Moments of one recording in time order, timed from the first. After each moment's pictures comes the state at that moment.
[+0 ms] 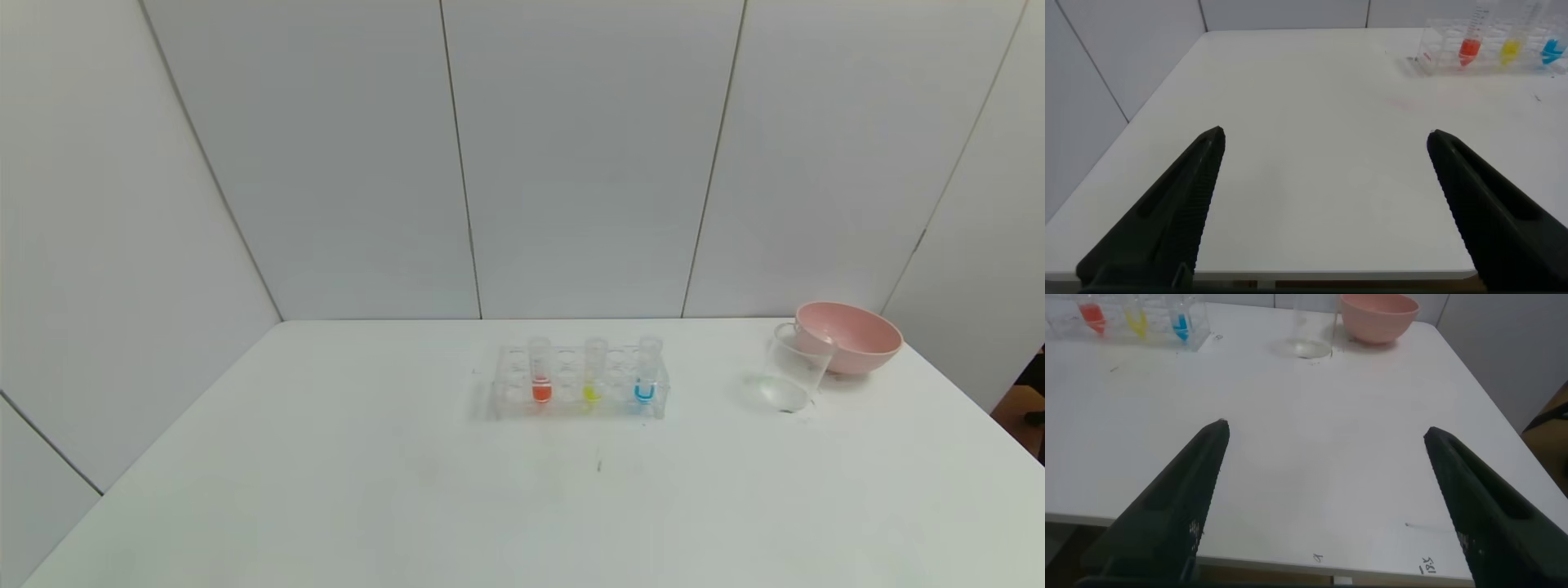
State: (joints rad) left arm 0.00 0.00 0.00 0.00 0.00 0.00; right arm 0.00 0.00 -0.02 0.04 0.02 -0.04
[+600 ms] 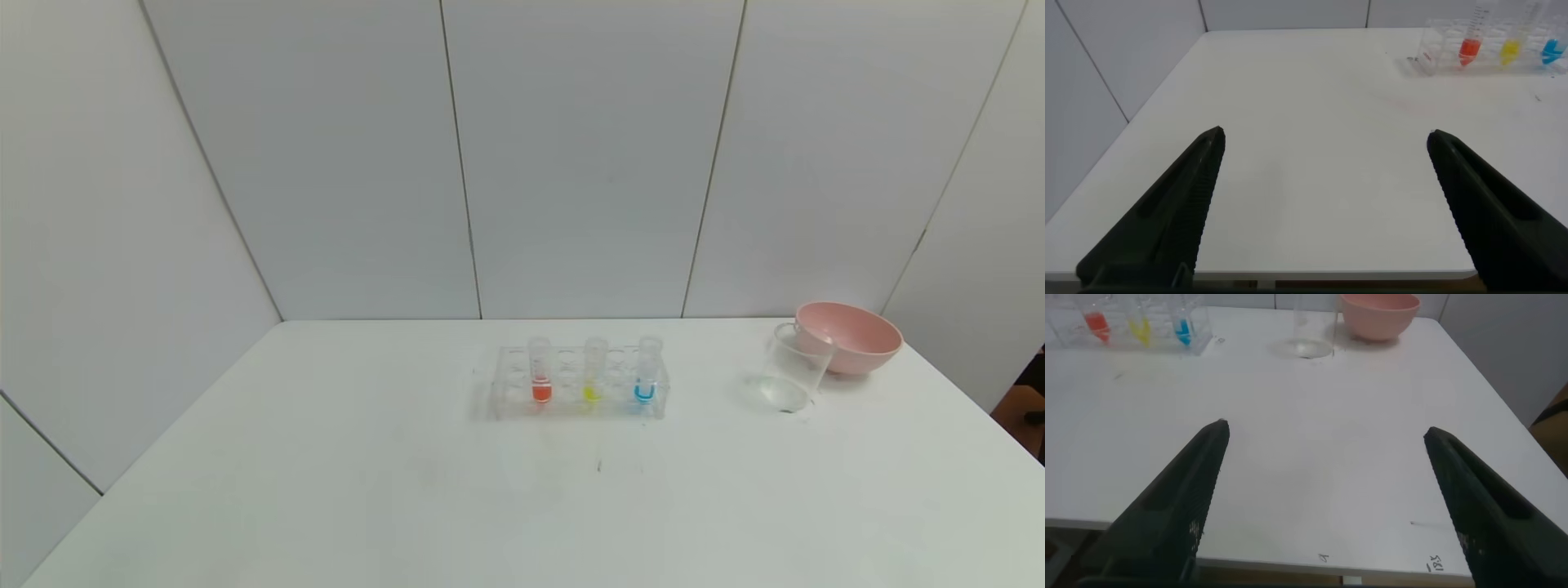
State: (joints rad) left arm 0.00 0.00 0.00 0.00 0.00 0.00; right arm 0.00 0.00 -0.02 0.04 0.01 0.00
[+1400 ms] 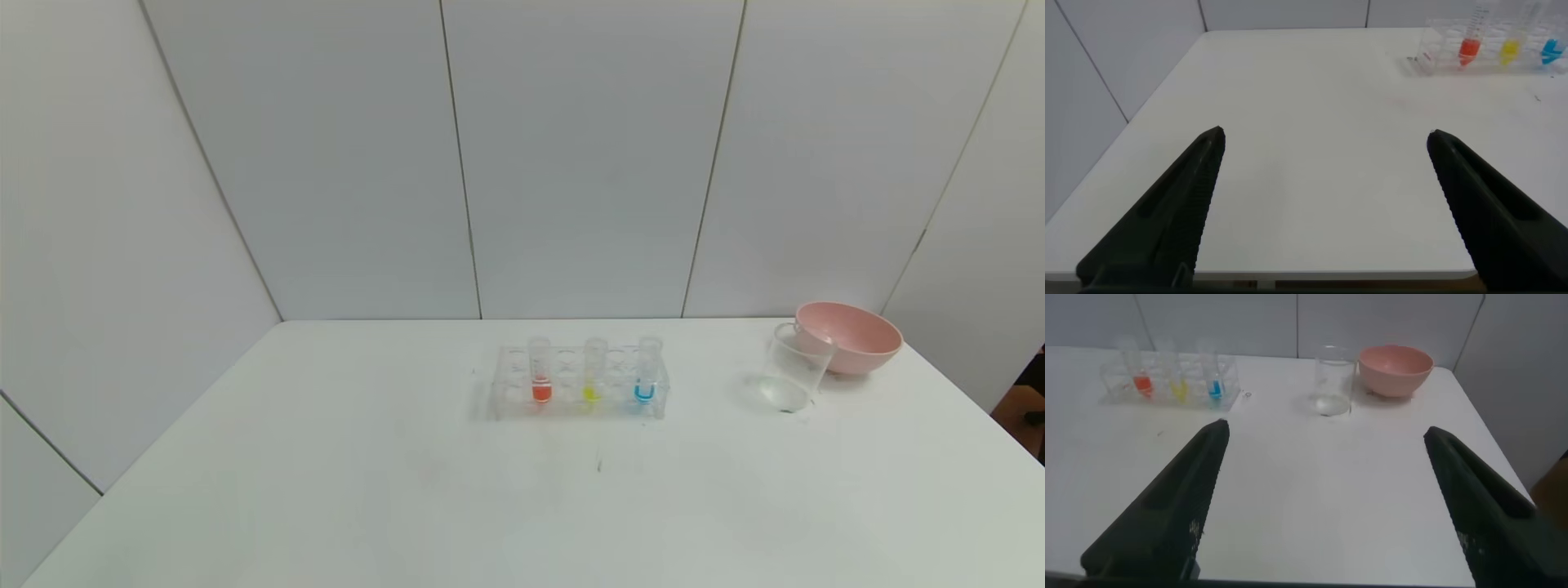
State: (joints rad) left arm 0.00 0.00 0.00 0.00 0.00 0.00; right arm -0.01 0.34 -0.23 -0.13 0.10 0.02
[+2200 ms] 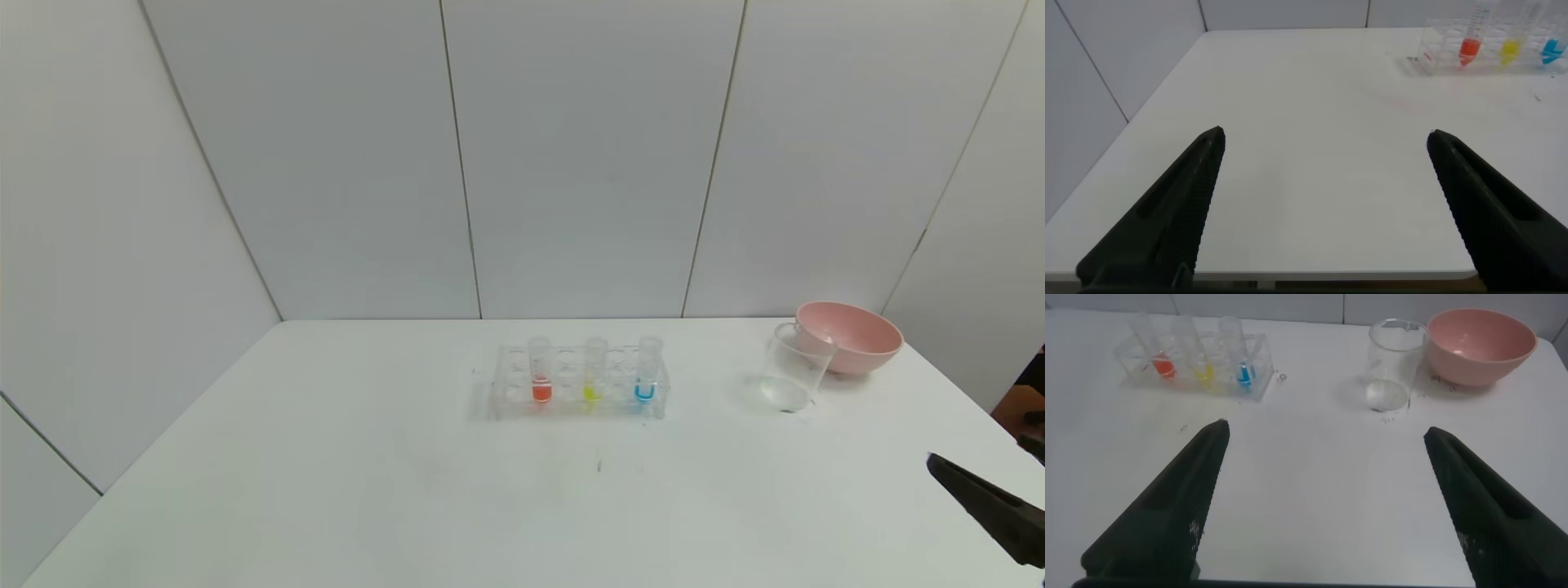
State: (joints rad) left arm 0.00 0.00 0.00 0.00 0.00 0.00; right arm 0.26 0.95 -0.24 -0.54 -0.06 0.09
